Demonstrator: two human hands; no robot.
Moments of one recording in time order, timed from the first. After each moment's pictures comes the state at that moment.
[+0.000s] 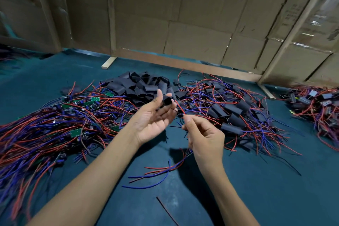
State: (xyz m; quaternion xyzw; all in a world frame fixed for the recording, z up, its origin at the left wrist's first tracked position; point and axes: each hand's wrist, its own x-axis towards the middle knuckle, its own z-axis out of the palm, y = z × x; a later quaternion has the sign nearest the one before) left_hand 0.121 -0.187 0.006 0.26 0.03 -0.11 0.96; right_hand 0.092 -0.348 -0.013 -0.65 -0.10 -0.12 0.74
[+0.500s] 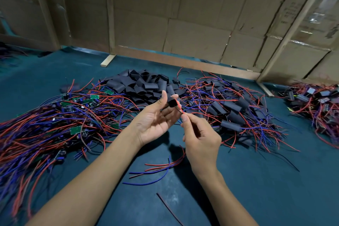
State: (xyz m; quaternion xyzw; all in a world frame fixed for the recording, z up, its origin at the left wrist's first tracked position) left_hand 0.119 -0.192 -0.003 0.27 -0.01 -0.14 0.95; right_hand 0.090 -0.341 -0.029 -0.75 -0.14 -0.31 0.57
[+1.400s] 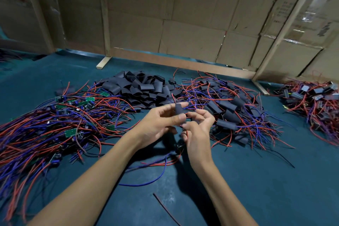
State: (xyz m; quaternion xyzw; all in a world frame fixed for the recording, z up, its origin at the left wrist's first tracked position) left_hand 0.113 -0.209 -0.010 0.55 -0.12 -0.09 0.82; right_hand 0.089 -0.341 -0.008 -0.60 -0.03 -0.05 0.80
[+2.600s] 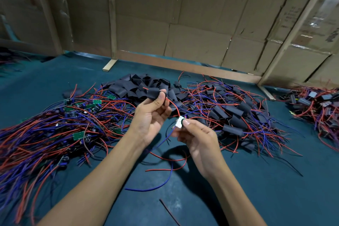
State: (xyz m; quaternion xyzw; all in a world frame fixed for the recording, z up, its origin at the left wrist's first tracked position) left_hand 0.119 -0.191 0.010 0.31 0.01 0.06 0.95; right_hand 0.086 -0.343 0.005 -0.55 -0.09 0.10 0.83
